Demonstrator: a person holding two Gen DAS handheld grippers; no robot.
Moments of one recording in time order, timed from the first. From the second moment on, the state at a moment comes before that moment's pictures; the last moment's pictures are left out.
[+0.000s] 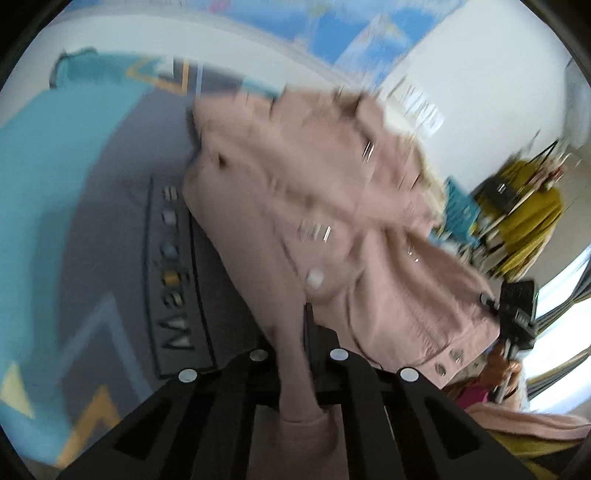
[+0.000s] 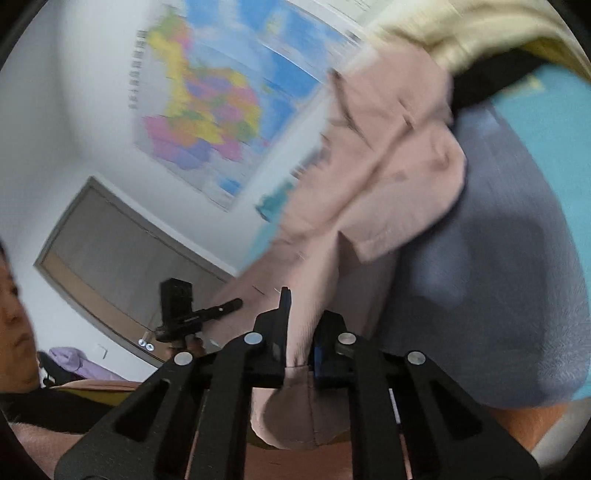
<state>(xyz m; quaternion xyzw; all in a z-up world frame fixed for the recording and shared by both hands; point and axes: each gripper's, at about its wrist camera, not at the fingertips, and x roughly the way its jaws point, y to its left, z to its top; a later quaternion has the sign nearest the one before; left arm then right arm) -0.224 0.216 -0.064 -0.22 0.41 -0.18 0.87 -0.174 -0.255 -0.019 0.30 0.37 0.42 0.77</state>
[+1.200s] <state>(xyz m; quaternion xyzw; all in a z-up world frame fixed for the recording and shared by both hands) -0.027 0.275 0.028 -0.20 0.43 -0.13 0.87 0.042 -0.246 0.045 0.41 0.38 0.34 0.76</state>
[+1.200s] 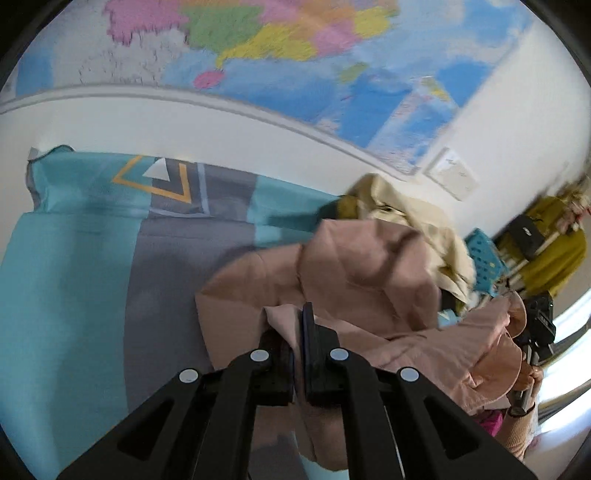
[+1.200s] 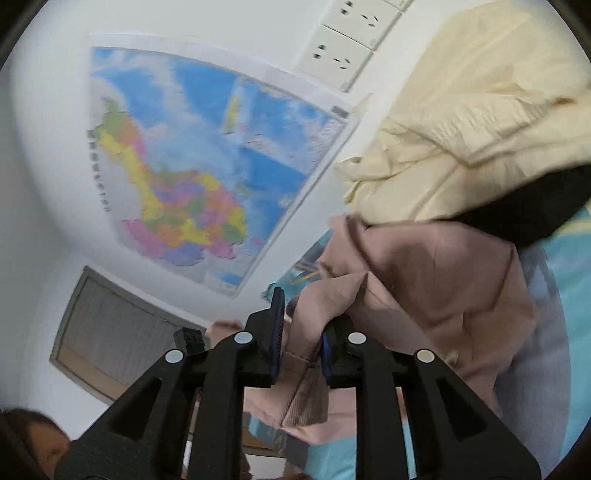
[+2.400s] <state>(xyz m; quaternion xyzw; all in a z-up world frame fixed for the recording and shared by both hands) 0.033 0.233 -0.045 -0.02 0.46 -0.07 0.88 0.061 -0.032 -0.039 -0.16 0.39 0.21 0.88</state>
